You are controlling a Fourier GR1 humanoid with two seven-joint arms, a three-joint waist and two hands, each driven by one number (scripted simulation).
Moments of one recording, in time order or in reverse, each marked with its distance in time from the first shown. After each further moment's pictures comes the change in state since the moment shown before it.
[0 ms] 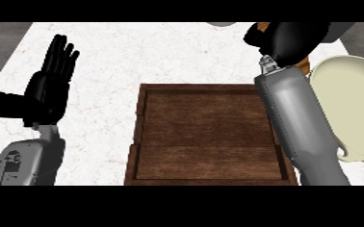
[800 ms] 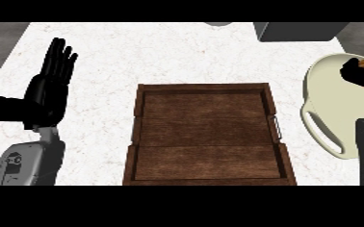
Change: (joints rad) left arm 0.016 -0.007 0.013 0.018 -0.006 -0.008 -0.039; right arm 0.426 -0.213 -0.287 -0.418 -0.224 0.072 -0.173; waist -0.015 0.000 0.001
